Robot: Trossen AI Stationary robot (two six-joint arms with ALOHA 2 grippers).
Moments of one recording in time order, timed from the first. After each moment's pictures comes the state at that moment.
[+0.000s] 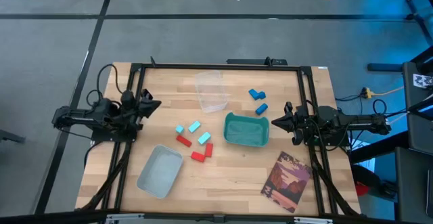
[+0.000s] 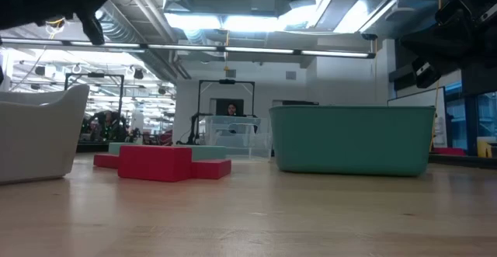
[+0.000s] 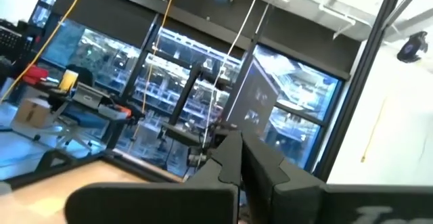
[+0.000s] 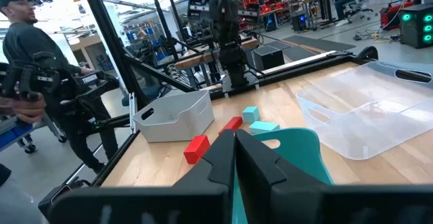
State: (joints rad) left arm -0.03 0.01 0.05 0.46 -0.22 -0.37; right arm 0.06 0.00 0.01 0.03 0.01 0.31
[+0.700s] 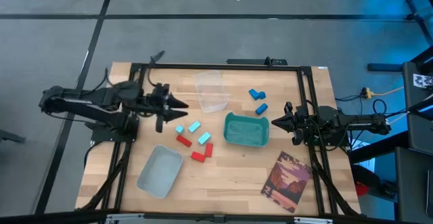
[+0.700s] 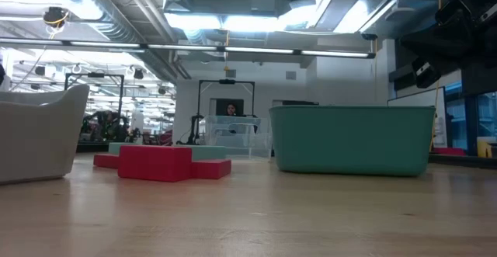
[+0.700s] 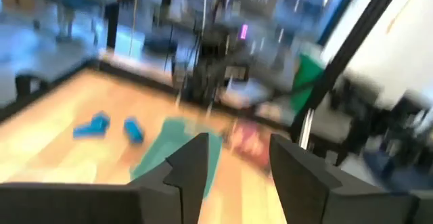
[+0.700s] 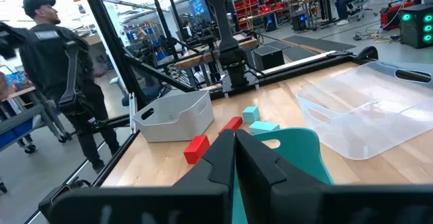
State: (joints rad) left arm -0.05 0.84 0.87 -0.17 -0.04 -0.34; right arm 0.06 0.00 0.01 0.03 0.01 0.31
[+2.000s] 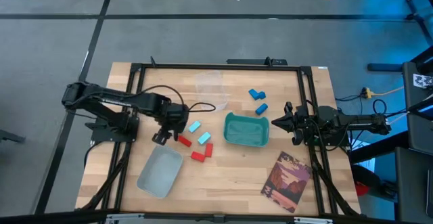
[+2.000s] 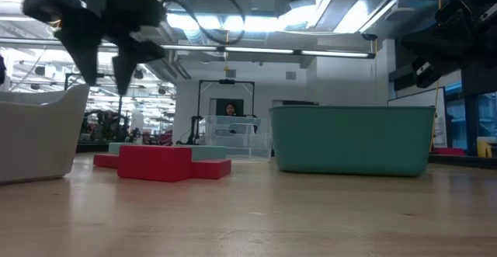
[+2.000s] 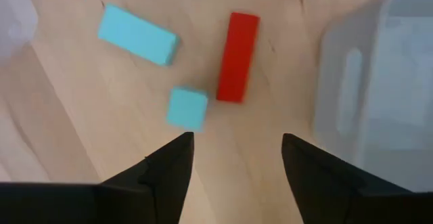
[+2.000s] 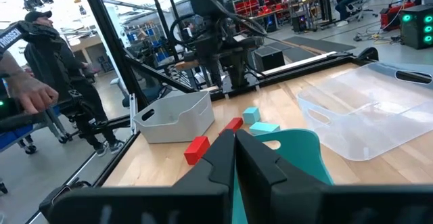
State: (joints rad) left arm -0.02 1.35 0.98 -0.98 0.07 0.33; right arm 0.06 0.00 0.01 0.03 0.01 0.31
